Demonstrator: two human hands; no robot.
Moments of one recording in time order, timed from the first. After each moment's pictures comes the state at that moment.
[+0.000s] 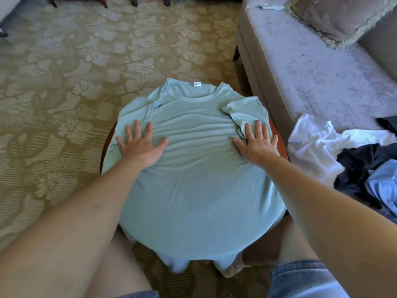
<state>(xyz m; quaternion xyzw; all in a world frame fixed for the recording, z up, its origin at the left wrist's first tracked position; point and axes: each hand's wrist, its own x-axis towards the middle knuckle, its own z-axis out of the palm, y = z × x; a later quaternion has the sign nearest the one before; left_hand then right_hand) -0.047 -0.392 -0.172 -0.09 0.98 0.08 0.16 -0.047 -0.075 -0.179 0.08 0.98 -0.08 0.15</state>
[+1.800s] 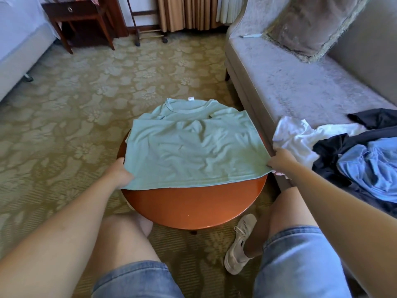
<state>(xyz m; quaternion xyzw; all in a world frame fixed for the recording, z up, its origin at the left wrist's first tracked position) 0.036 -0.462 -0.141 -0.20 0.93 0.27 0.18 0.043 0.007 -0.143 0.28 0.89 -0.33 0.16</state>
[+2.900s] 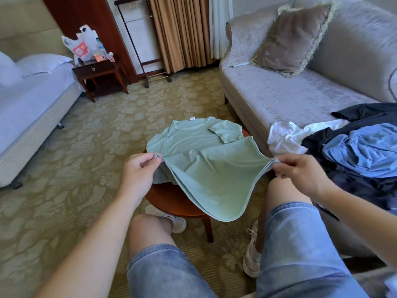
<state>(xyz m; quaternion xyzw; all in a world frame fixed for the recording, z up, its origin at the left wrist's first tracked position) 0.186 -0.369 0.005 -0.07 0.83 0.55 -0.08 0.236 -0.018 -0.031 0.07 0.80 -0.59 -0.05</state>
